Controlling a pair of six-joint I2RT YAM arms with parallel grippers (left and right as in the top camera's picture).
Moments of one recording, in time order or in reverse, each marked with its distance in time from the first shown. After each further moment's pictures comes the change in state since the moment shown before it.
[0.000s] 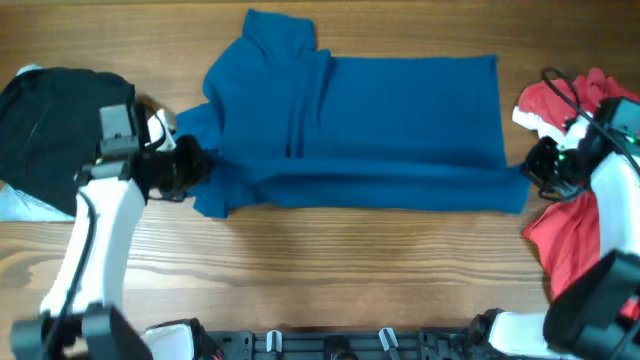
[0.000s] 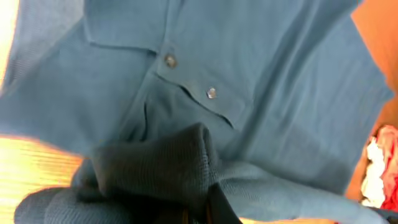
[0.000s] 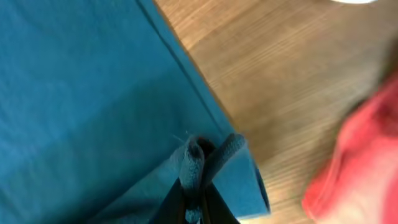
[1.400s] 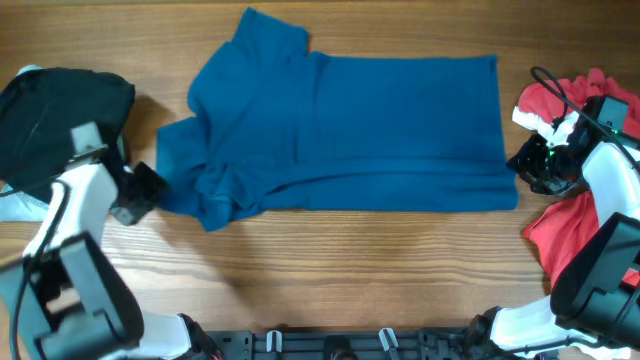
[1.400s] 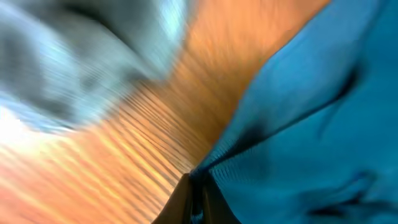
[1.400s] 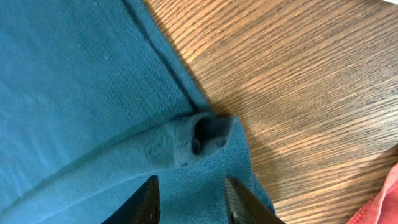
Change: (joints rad) left arm 0.248 0.196 -0.005 -0.027 -0.388 -0.027; right arm 0.014 0.137 -0.001 0.099 -0.030 0.008
